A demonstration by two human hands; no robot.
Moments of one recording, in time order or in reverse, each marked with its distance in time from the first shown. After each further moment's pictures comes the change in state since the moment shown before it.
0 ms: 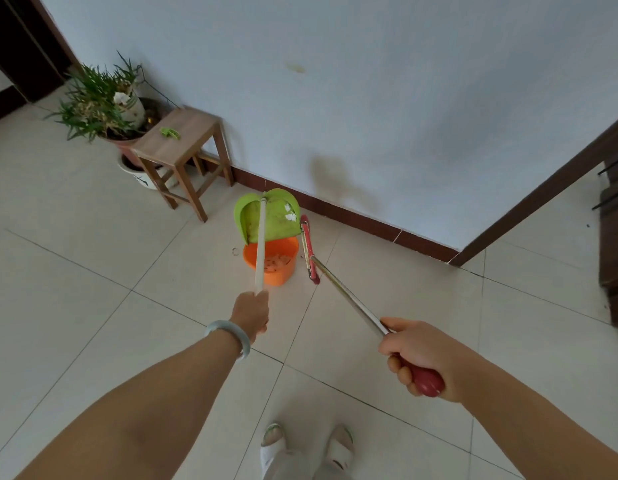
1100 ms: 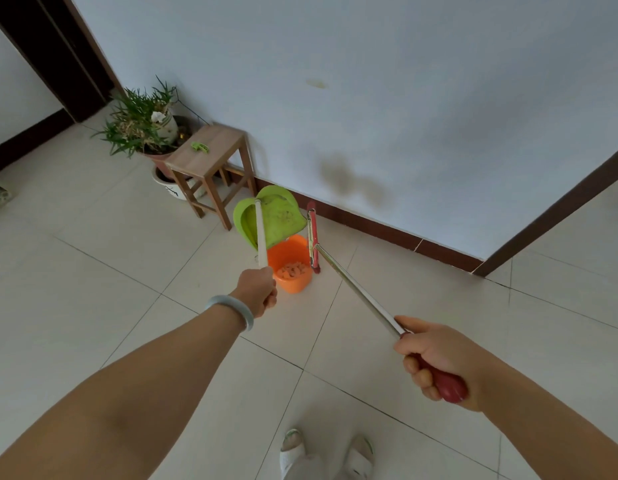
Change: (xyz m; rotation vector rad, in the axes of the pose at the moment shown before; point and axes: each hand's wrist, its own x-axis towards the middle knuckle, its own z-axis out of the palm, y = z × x) left_hand -0.037 0.065 -0.038 -0.177 0.036 -0.039; right_hand -0.025 0.001 0.005 0.145 -0.103 -0.073
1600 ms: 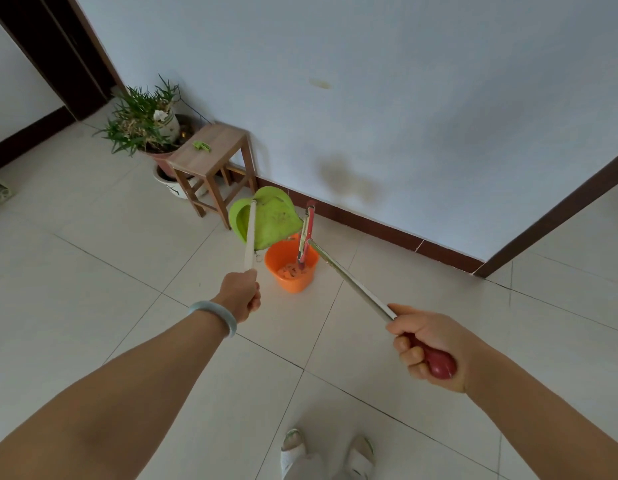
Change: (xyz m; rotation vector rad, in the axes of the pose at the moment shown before) left_hand 0.008 -0.004 -0.034 -0.071 0.043 0.009; right_hand 0.014 -0.014 0.014 0.216 -0.042 0.008
